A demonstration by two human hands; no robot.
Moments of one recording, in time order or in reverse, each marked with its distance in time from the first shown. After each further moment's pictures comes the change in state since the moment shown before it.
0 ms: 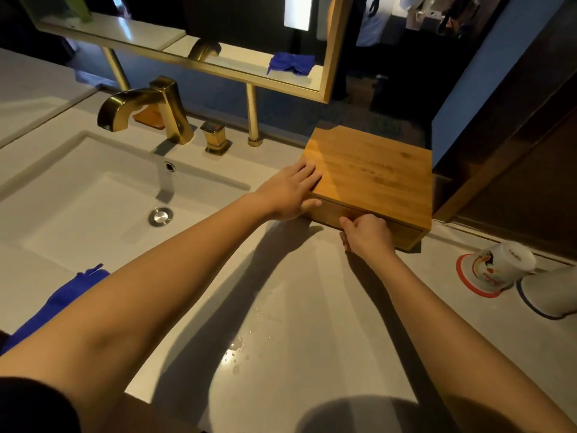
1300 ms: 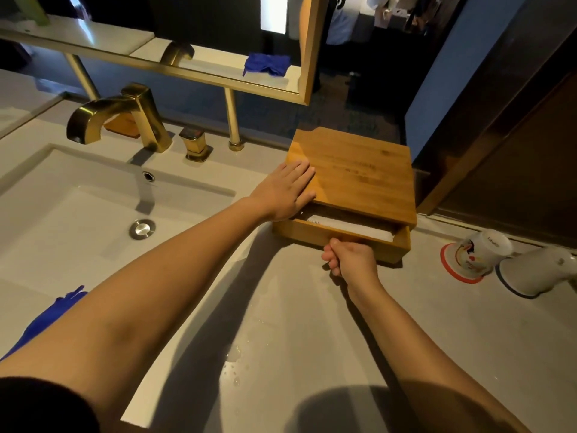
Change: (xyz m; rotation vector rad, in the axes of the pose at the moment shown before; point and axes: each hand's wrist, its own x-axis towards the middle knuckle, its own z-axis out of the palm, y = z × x) left_hand 0.020 0.000 0.012 -0.049 0.047 0.023; right_hand -0.059 0.004 0.015 0.867 -0.034 0.304
